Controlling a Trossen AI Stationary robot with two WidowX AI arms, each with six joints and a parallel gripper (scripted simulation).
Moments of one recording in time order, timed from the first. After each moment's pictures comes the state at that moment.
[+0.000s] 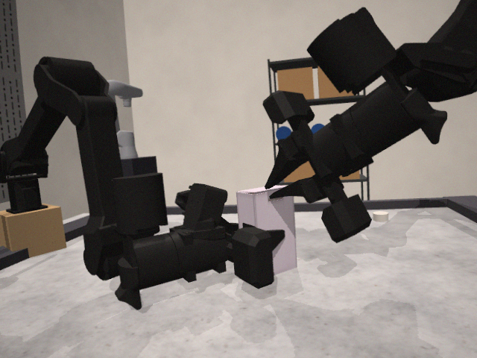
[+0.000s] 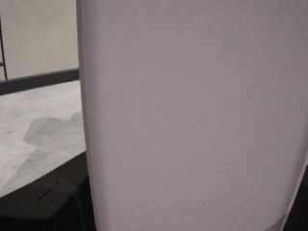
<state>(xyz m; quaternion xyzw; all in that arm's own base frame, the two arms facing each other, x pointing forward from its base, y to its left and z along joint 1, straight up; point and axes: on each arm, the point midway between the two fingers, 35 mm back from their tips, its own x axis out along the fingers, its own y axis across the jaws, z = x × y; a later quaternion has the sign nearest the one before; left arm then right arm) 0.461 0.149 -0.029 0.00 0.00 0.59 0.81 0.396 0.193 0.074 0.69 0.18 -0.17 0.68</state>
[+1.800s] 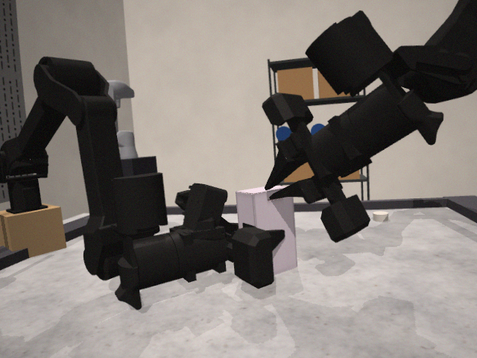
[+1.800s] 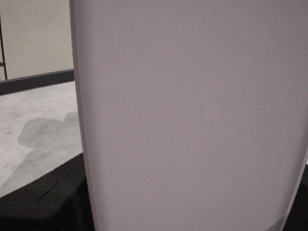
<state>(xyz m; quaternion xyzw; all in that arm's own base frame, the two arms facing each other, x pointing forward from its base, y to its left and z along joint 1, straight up) 0.461 0.149 -0.029 0.00 0.00 0.59 0.81 0.400 0.189 0.072 0.68 0.18 -0.17 0.68</state>
